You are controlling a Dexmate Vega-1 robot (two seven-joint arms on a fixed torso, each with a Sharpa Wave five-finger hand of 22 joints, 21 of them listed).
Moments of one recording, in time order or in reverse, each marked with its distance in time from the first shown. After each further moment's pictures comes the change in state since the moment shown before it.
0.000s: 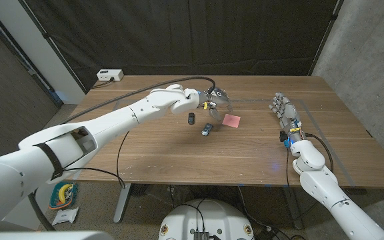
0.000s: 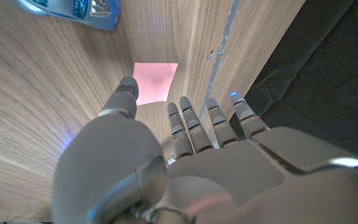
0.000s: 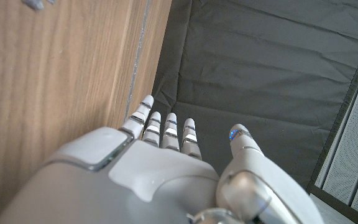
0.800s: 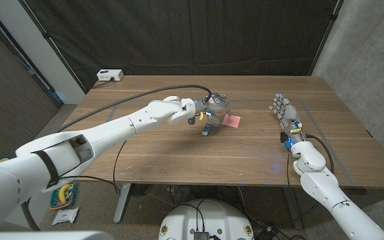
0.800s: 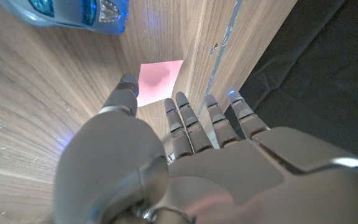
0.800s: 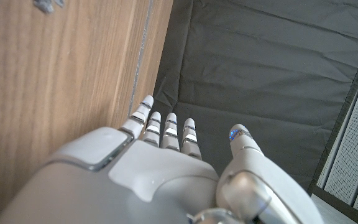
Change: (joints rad) left arm 0.047 0.030 0.030 0.012 0.082 0.041 0.191; left_hand 0.045 -0.011 -0.032 -0.001 -0.008 0.089 -0.018 0.015 0.000 0.087 -0.016 0.009 0.003 0.037 -0.001 0.010 -0.003 0.037 -0.018 0.000 0.000; right arm -0.005 0.001 0.003 0.004 0.004 0.001 0.010; right_hand 0.000 0.000 0.000 0.000 0.000 0.000 0.000 0.000 0.000 0.000 0.000 0.000 0.000 0.000 0.000 0.000 0.000 0.000 0.000 -0.008 0.000
